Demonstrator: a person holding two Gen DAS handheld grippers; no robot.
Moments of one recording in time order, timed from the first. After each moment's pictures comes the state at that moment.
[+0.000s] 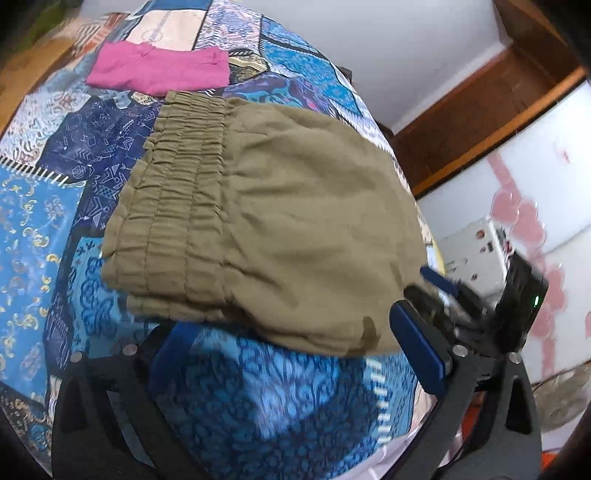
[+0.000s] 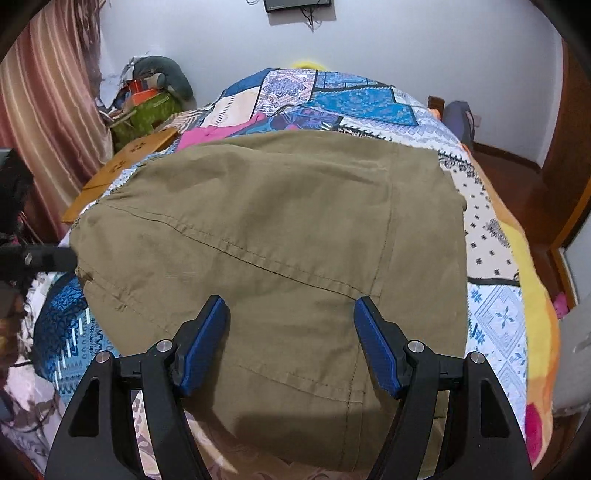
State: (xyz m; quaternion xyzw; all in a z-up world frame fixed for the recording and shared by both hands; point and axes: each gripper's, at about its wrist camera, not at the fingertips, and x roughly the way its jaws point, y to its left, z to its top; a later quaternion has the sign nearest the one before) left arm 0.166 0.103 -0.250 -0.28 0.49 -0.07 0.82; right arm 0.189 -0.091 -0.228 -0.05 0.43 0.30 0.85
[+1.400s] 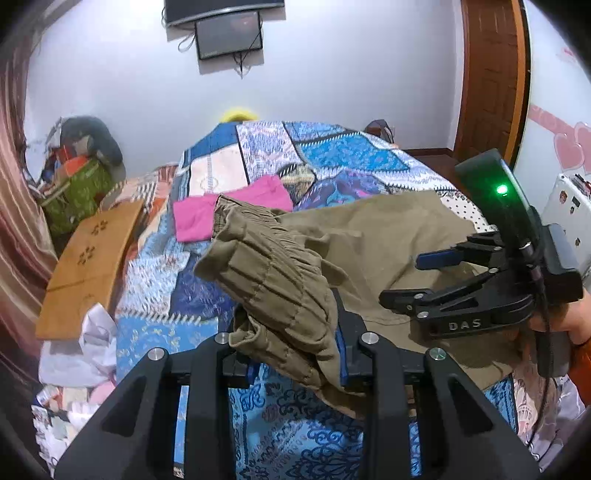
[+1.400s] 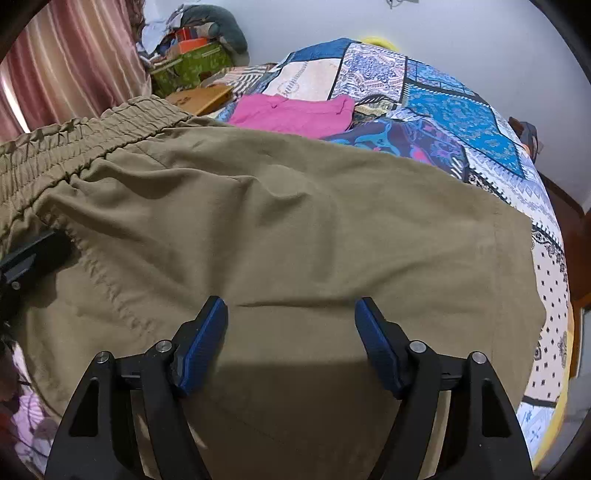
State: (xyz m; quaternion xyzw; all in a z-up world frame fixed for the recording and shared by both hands) left arm 0.142 0.086 -0.180 0.01 0.36 0.08 0.93; right arm 0.233 0.038 -0.211 -0.12 0.47 0.38 0.79
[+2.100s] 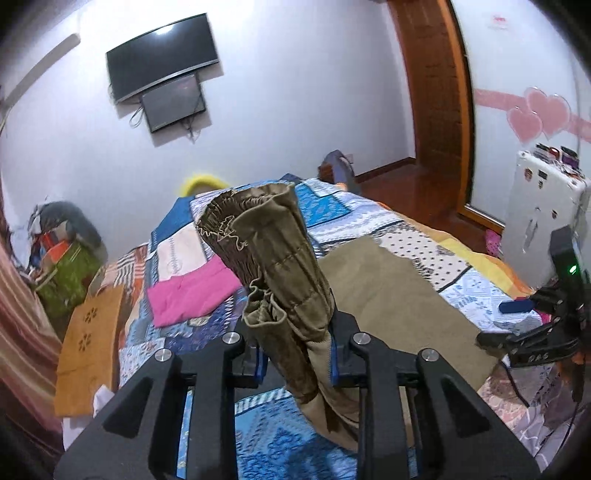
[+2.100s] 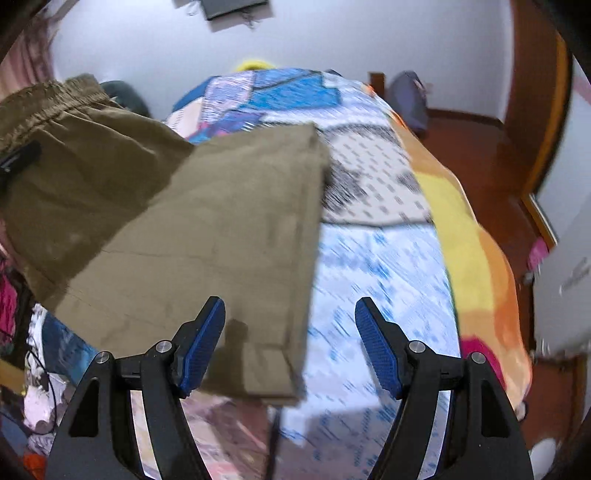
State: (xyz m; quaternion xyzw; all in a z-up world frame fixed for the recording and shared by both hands) left arm 0.159 -0.025 -0.122 0.11 0.30 0.02 0.95; right arm 0.173 -0.181 -0.222 0.01 0.47 0.22 0.85
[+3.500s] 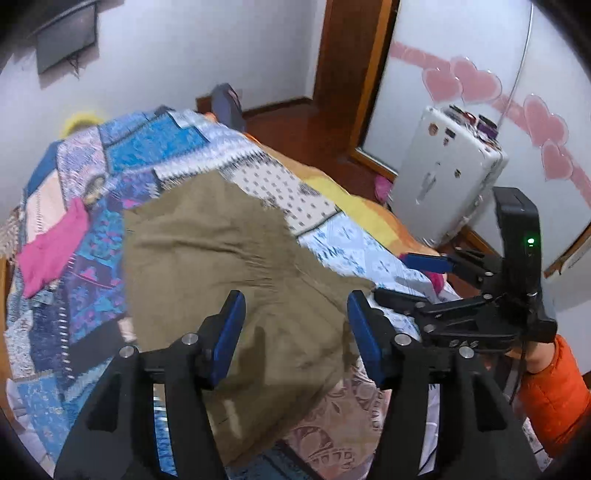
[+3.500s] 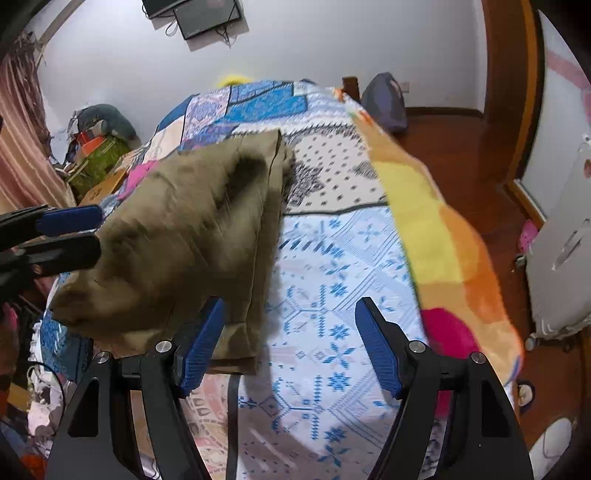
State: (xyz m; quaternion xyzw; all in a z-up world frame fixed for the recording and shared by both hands) left arm 0.188 -0.101 -0.165 0.04 0.43 -0.18 0.88; right arm 0.159 -0.216 -0.205 0.03 0.44 0.19 0.88
